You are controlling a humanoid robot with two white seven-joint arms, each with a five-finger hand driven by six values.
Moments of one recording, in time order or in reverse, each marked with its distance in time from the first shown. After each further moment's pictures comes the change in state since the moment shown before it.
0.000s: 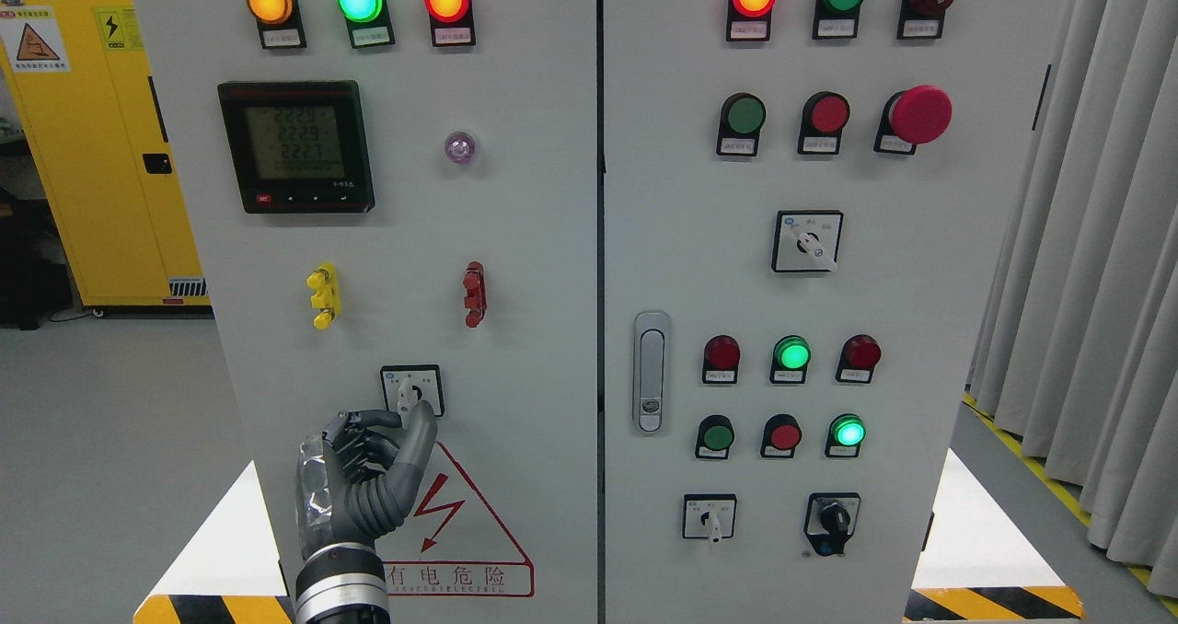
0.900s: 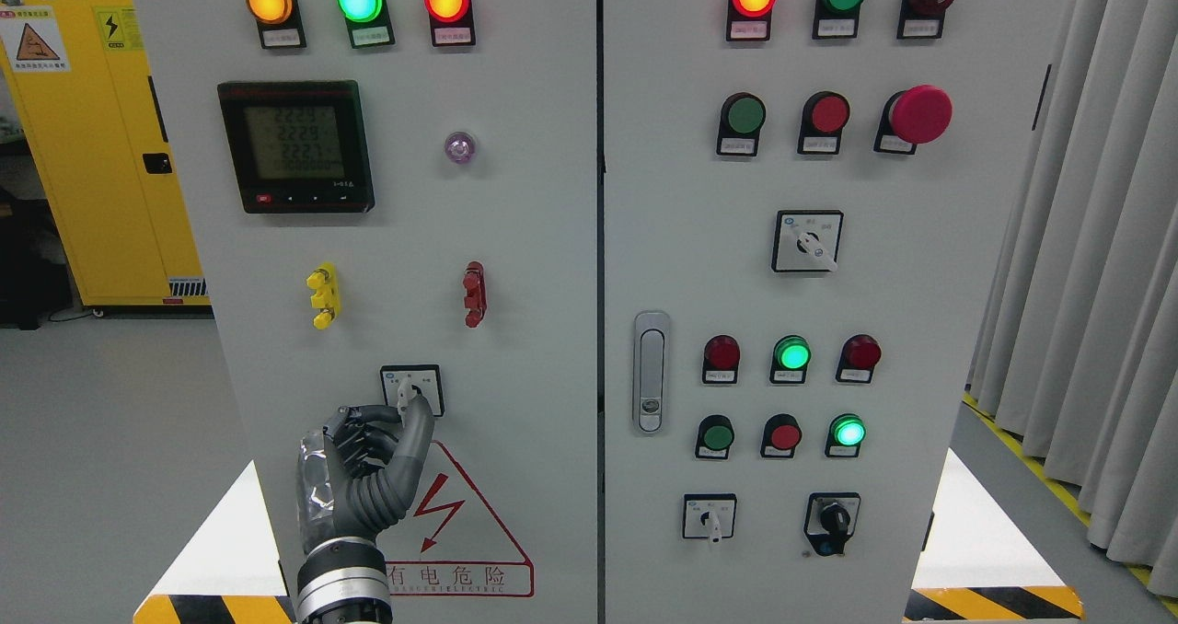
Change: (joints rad) left arm -0.013 -0.003 0.001 0.009 -0.020 0.001 0.000; right arm 0.000 0.000 0.000 0.000 0.000 0.000 0.000
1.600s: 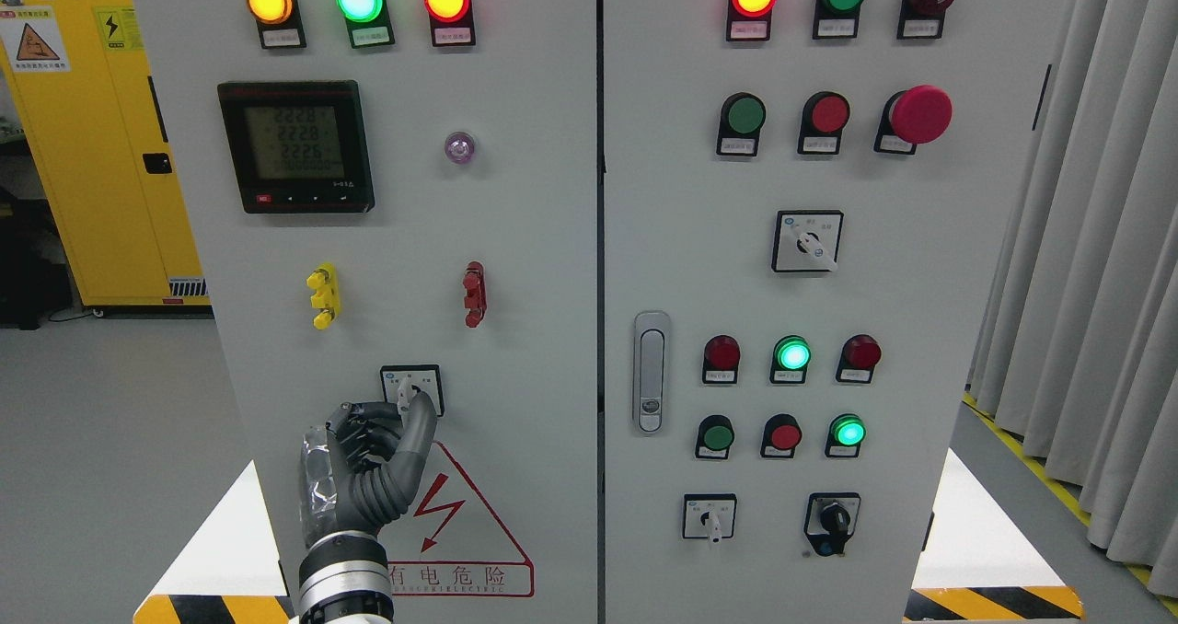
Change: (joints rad) left arm -0.014 -0.001 0.000 0.002 -0.011 0.029 0.000; right arm 0.000 0.000 0.000 0.000 0.000 0.000 0.000
